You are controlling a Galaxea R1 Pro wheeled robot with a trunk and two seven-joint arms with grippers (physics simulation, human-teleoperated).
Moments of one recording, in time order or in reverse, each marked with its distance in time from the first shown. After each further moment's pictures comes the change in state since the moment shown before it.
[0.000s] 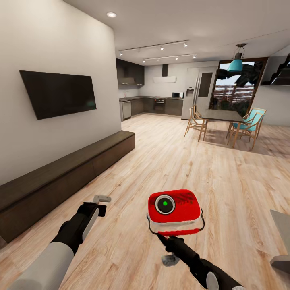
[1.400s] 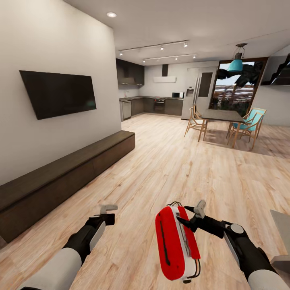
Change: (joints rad) left arm 0.003 -0.061 -0.002 0.251 0.128 -0.332 -0.016; right arm -0.011 -0.084 -0.694 -0.379 -2.137 -0.274 1.501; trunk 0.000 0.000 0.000
